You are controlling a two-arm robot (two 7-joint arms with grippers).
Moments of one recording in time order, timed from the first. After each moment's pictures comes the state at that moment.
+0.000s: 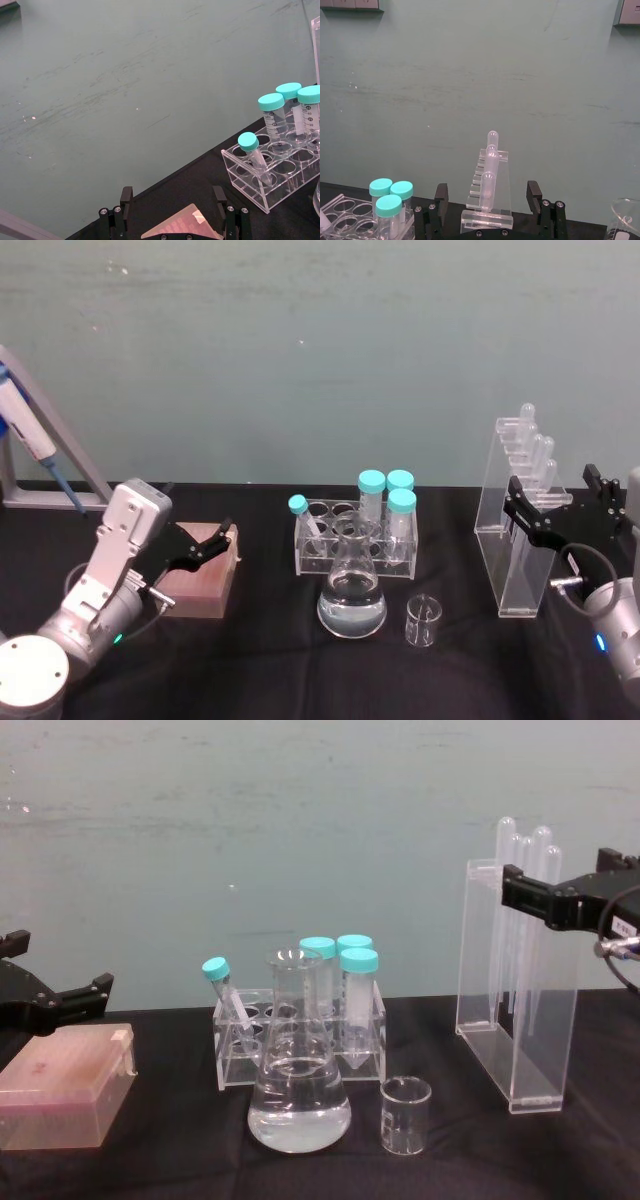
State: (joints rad) left arm -0.20 0.60 0.45 -1.41 -0.25 -0.12 0.03; right arm 0.12 0.20 -0.24 -1.57 0.11 -0.06 -0.06
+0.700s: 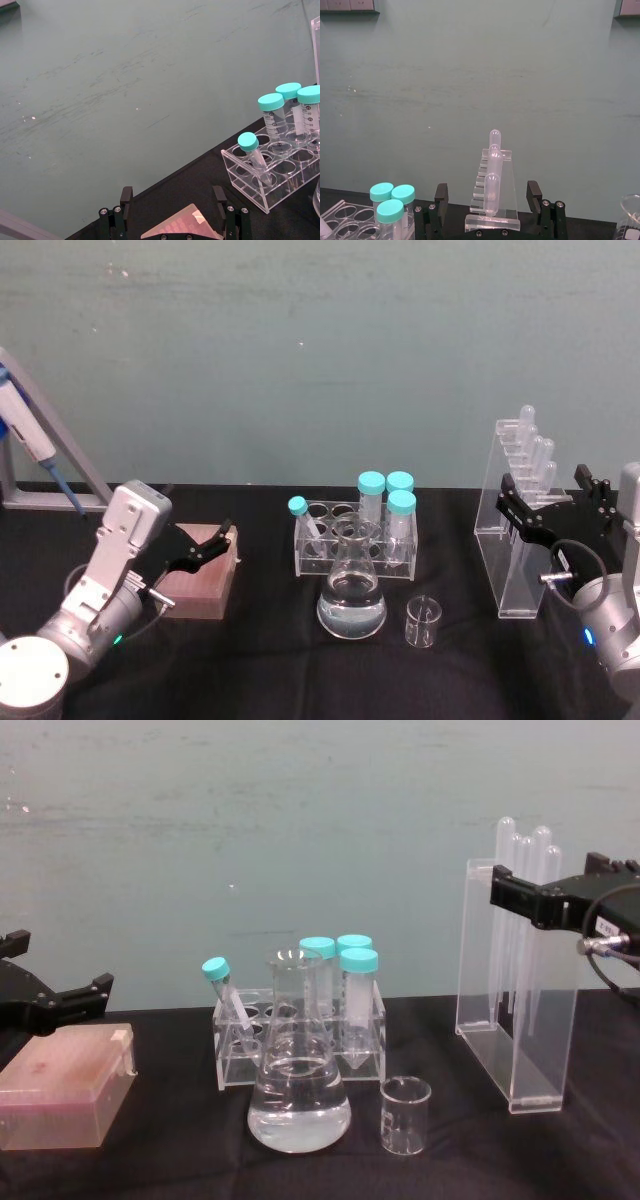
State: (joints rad) left arm -0.20 0.60 0.45 -1.41 -0.25 -0.12 0.03; right arm 0.14 0.13 -0.20 -1.52 0.09 -0.06 -0.03
